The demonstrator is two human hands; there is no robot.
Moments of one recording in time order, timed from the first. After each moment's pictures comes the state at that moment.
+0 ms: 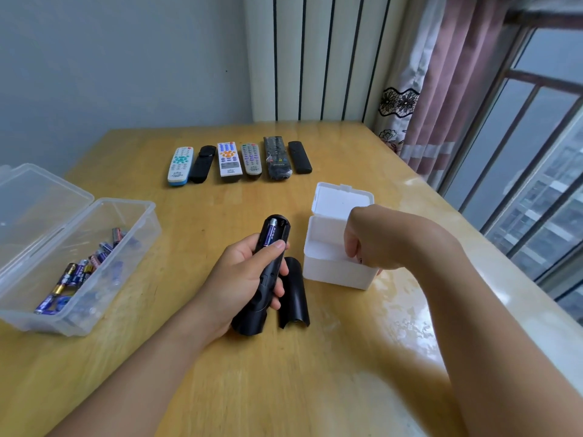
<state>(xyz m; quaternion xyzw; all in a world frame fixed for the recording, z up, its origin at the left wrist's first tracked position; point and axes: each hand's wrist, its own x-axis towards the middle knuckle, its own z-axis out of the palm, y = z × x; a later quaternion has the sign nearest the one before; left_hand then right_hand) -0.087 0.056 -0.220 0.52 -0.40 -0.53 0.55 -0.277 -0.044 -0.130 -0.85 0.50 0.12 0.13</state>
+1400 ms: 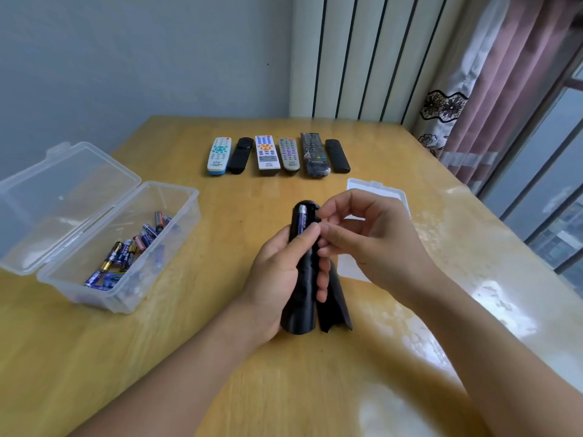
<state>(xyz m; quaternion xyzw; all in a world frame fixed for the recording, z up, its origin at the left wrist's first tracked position) -0.100 0.067 -0.207 0.42 -0.35 -0.55 0.63 -0.232 -0.014 -0.171 -0.70 0.24 -0.39 0.55</state>
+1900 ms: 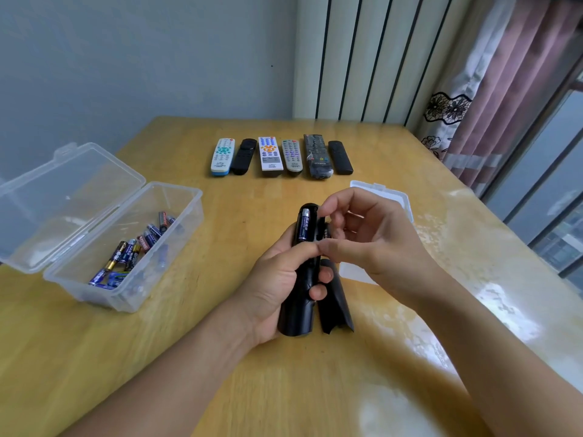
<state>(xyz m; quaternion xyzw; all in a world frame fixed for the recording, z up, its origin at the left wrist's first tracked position) -0.096 0.069 -0.200 0.37 -0.29 -0.63 0.61 -0.234 -0.015 -0.166 -0.72 0.19 -0.36 0.56</state>
